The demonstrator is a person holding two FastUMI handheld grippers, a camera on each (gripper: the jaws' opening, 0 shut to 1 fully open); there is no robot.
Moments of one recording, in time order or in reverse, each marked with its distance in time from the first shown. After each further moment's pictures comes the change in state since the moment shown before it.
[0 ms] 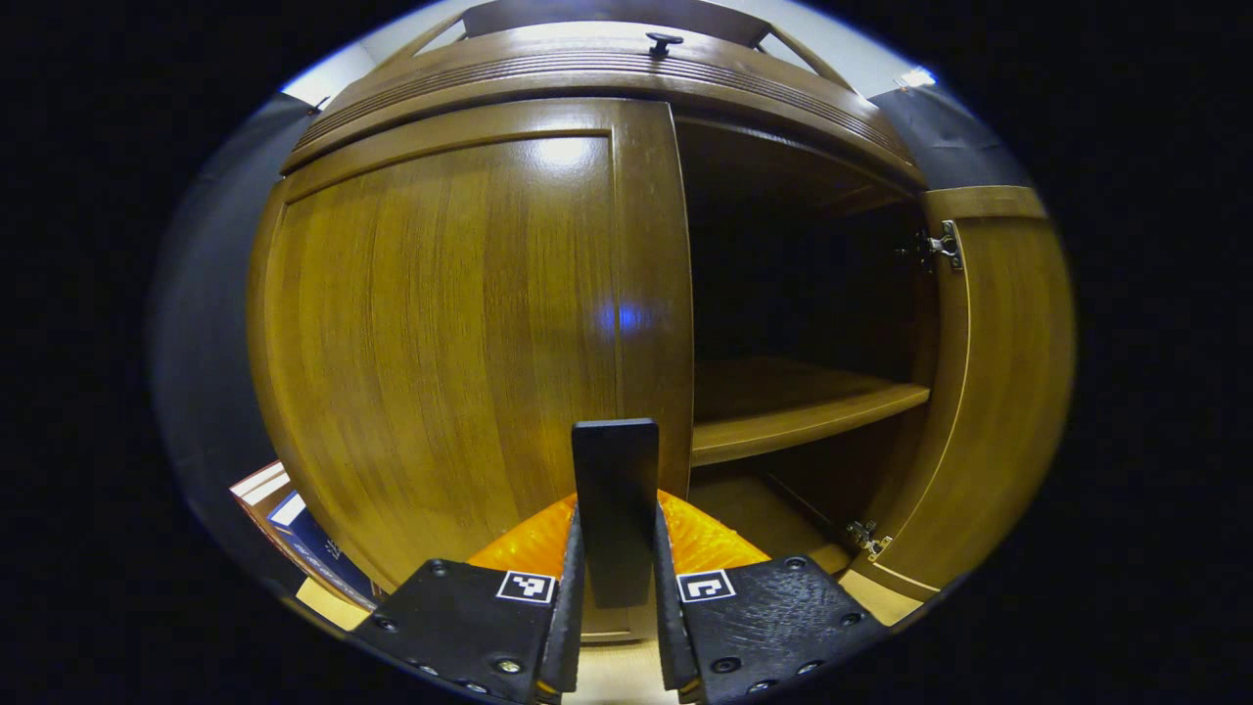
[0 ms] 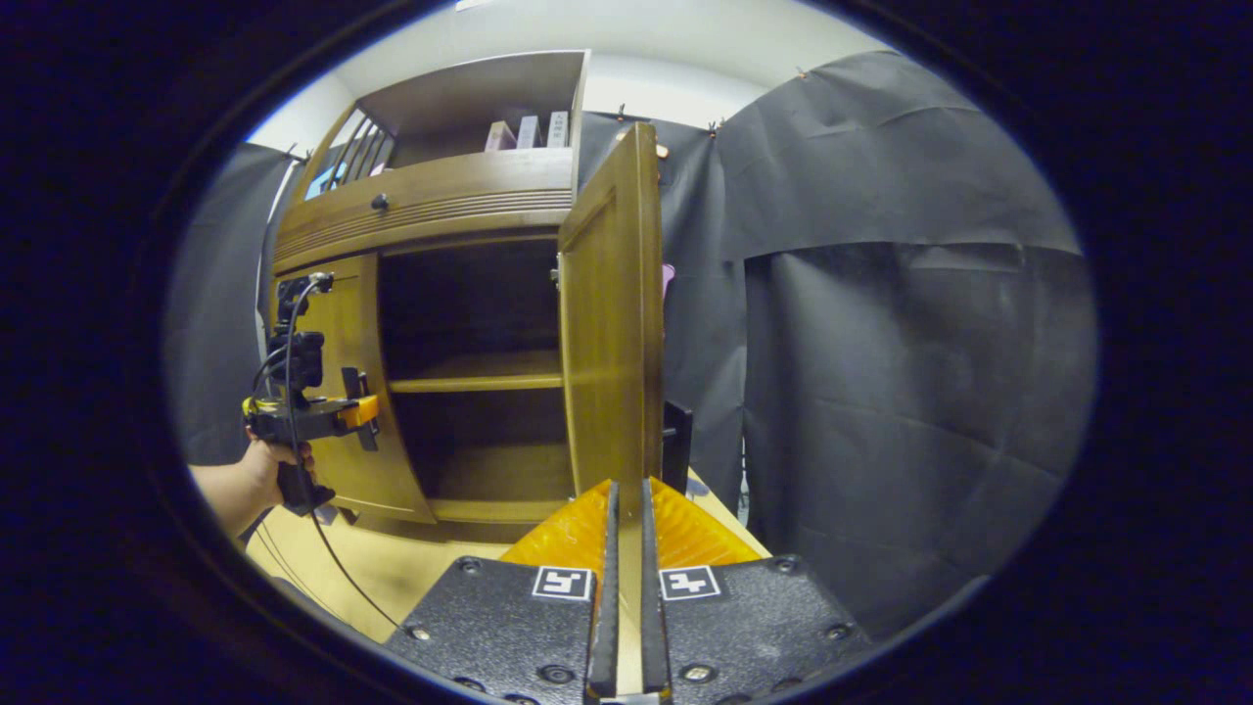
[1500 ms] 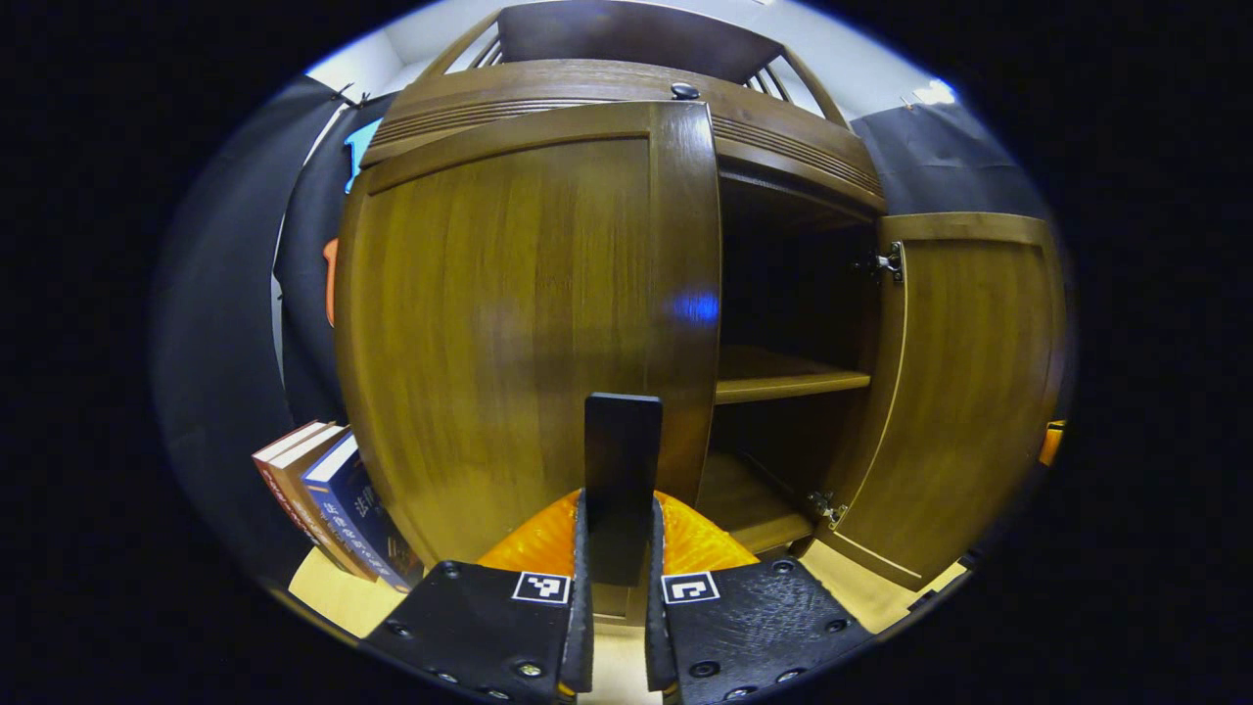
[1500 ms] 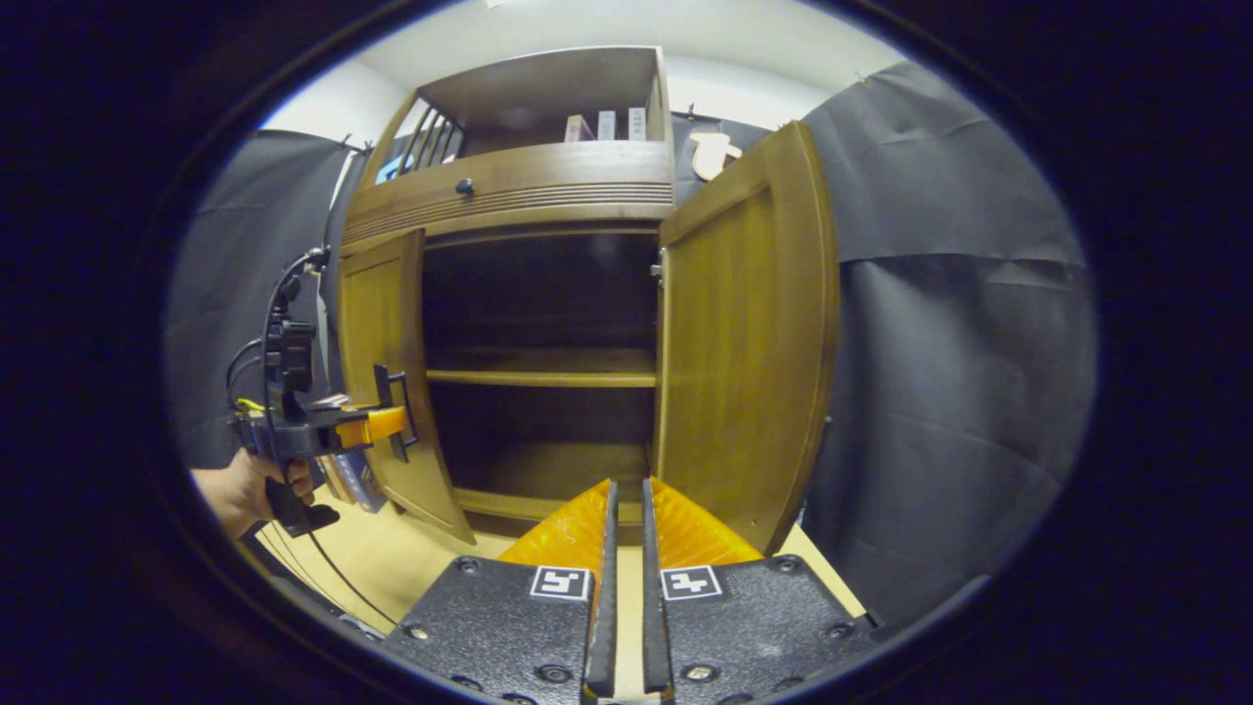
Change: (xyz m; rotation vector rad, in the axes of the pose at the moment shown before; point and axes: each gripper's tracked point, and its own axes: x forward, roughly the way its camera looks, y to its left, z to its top) left arm -0.101 0.013 -0.019 -0.032 0.012 -0.019; right arm 0.009 0.073 -0.006 -0.073 0.013 0.217
